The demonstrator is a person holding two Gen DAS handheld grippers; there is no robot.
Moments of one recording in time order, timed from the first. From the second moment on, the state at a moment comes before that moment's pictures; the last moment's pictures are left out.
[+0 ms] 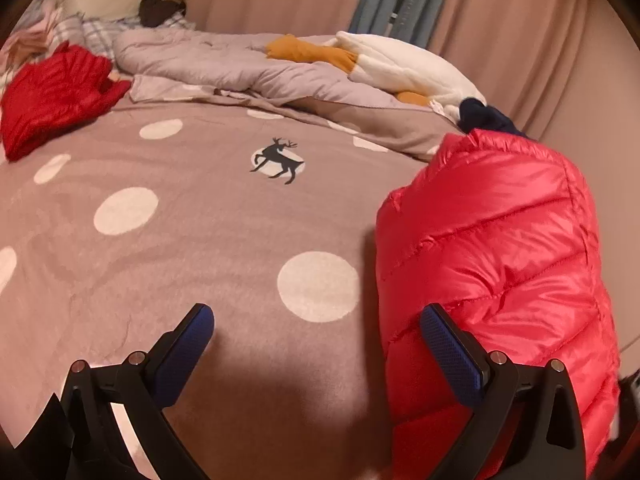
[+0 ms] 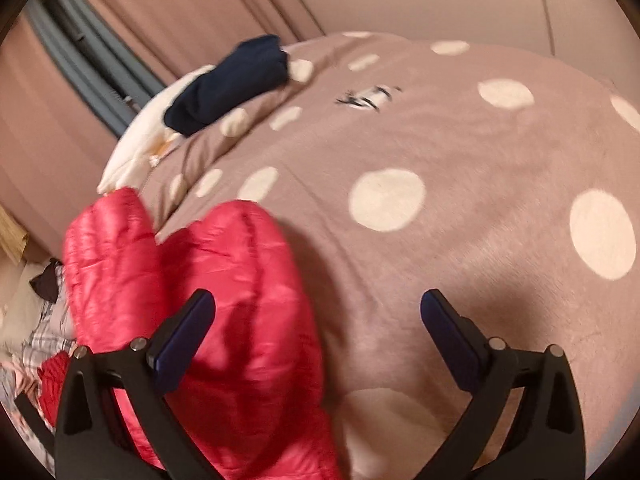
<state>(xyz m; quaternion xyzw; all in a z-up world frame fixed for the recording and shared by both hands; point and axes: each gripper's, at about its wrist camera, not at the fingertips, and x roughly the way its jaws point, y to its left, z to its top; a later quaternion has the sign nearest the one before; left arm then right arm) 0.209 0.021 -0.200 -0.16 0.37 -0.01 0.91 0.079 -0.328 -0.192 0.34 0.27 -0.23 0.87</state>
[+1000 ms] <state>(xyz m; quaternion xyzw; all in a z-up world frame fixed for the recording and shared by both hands) 0.242 -0.001 -0.256 -0.42 0.46 -0.34 0.71 0.131 -0.312 -0.242 0.48 0.25 0.05 0.84</state>
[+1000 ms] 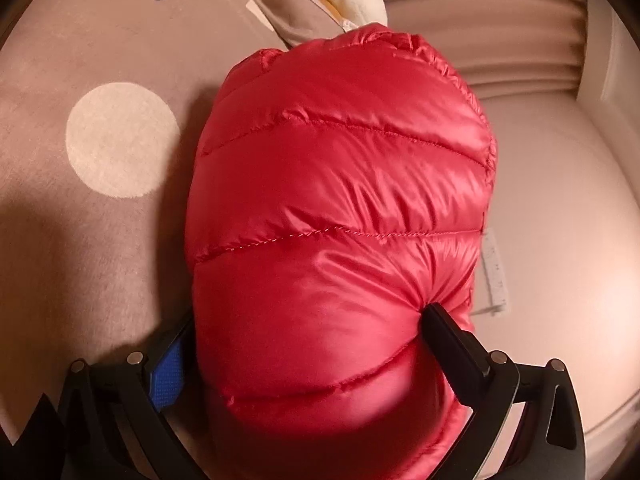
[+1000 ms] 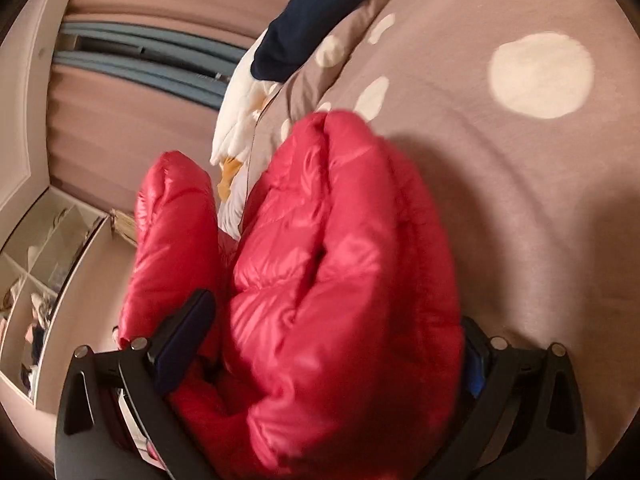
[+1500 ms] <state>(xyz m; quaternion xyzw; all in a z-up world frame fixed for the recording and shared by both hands) 0.215 -0.049 -0.208 -0.29 0.42 -0.25 0.83 0.128 -0.313 -0.249 0.49 0.26 0.04 0.83</state>
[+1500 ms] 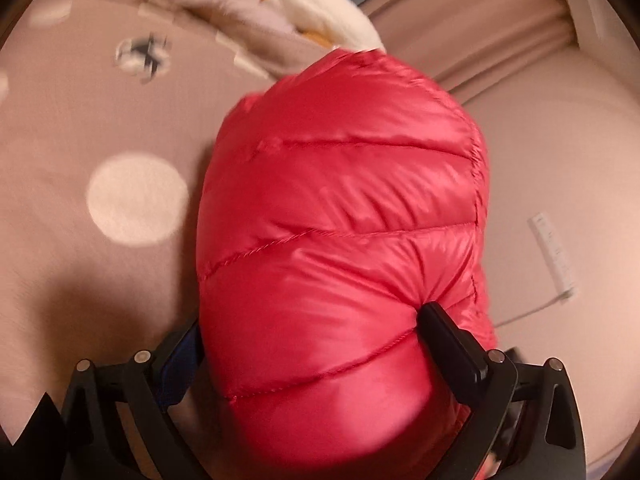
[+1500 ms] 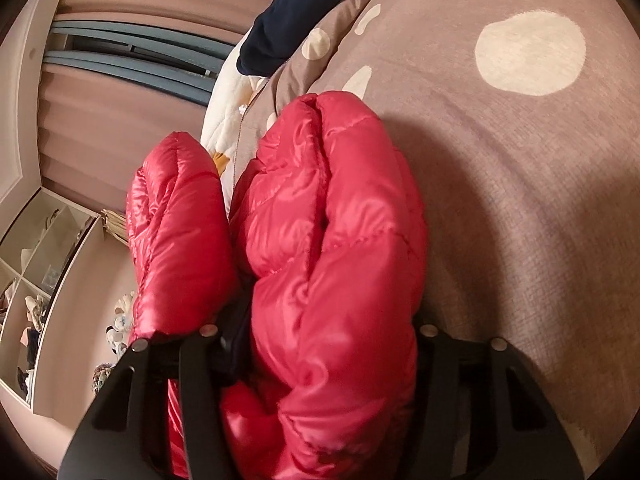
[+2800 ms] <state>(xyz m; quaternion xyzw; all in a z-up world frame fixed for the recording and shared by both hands) 0.108 0.019 -0.048 -0.26 0.21 -0.23 0.91 0.086 -0.221 -0.102 0.39 0.11 0.21 0.89</state>
